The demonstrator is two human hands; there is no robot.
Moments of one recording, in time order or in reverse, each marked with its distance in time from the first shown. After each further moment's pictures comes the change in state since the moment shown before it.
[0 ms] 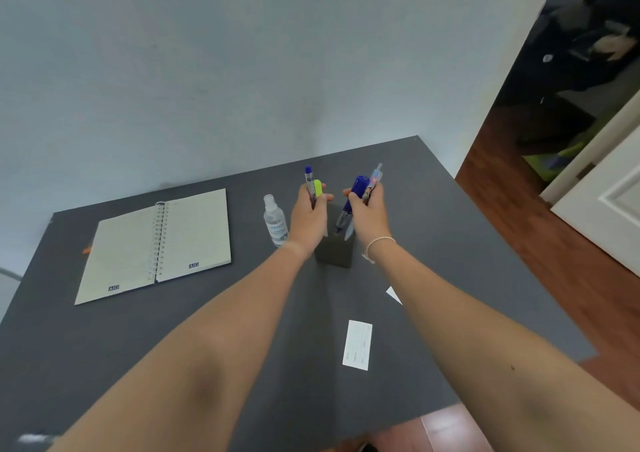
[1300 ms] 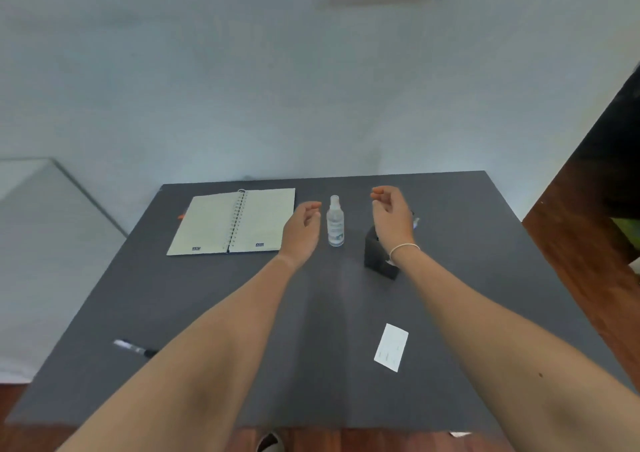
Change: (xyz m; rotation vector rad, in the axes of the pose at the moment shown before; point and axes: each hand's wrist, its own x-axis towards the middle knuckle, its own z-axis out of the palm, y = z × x) left_hand -0.062 -0.013 -0.095 0.049 0.276 -0.025; right_hand -0.034 -0.008 0.036 -0.204 -0.159 -0.312
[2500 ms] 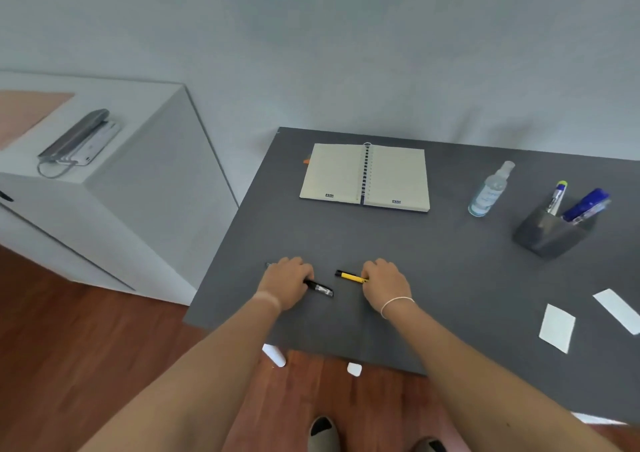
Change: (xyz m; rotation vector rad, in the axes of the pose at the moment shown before) left_hand -0.091 -0.206 -0.279 1.122 -0.395 0.008; right_hand -0.196 0.072 0.243 -1.170 -0.639 -0.120
